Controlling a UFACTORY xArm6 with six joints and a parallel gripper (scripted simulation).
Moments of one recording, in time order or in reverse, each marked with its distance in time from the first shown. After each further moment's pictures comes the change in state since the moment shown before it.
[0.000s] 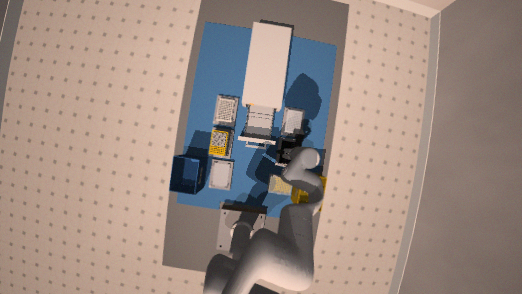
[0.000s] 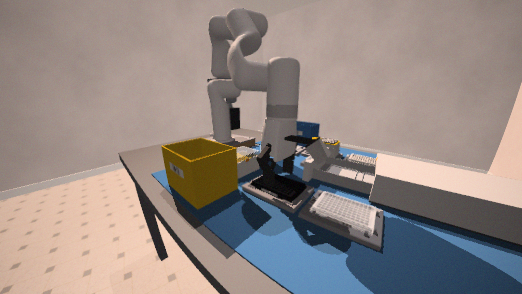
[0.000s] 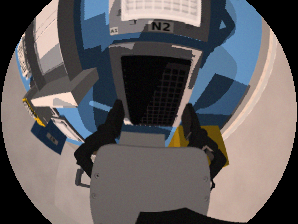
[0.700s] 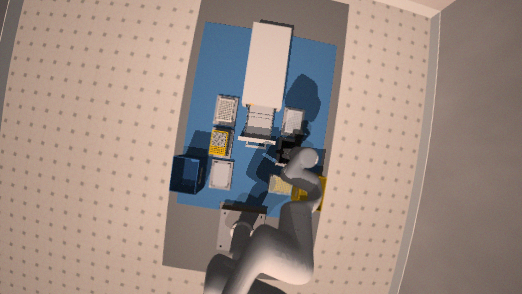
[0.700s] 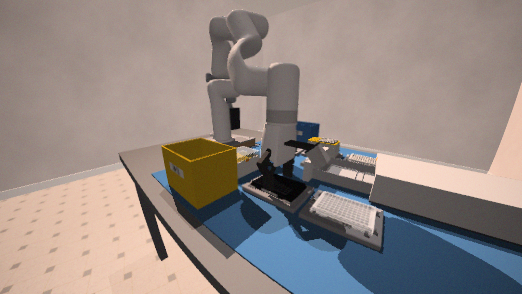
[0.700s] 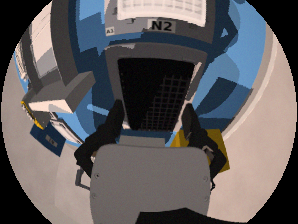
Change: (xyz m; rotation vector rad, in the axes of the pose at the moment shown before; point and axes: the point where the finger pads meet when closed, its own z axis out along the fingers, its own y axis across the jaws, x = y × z) arm 0.000 0.000 0.012 0.000 0.000 0.000
